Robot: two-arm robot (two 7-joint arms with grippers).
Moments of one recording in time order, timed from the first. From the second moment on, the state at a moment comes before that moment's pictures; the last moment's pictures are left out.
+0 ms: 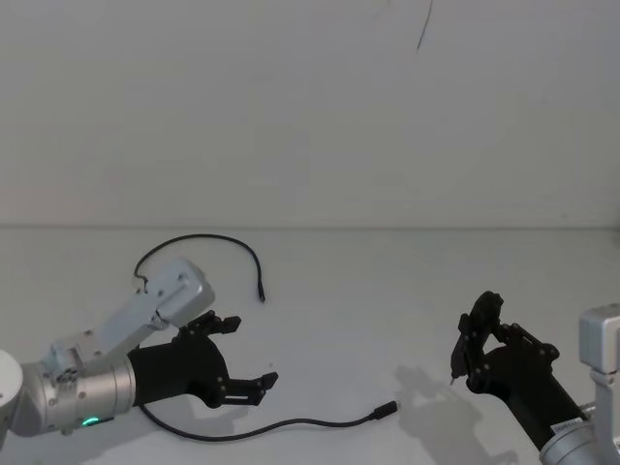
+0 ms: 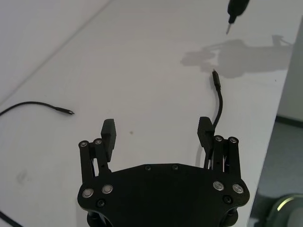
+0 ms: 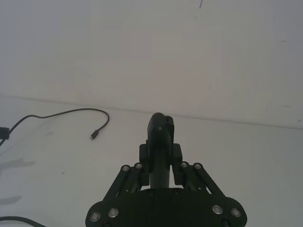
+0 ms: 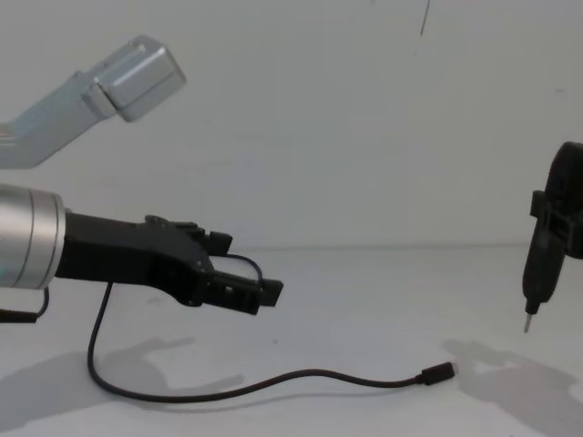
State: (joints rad) left arm -0.45 0.57 0.55 -1.57 -0.32 0.24 -0.59; right arm -0.01 0.34 -0.23 -1.77 0.29 0.03 0.07
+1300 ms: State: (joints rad) left arm -0.61 0.51 0.72 -1.40 -0.26 0.23 -0.73; right arm -0.01 0.34 -0.23 -1.77 0.29 0.03 0.07
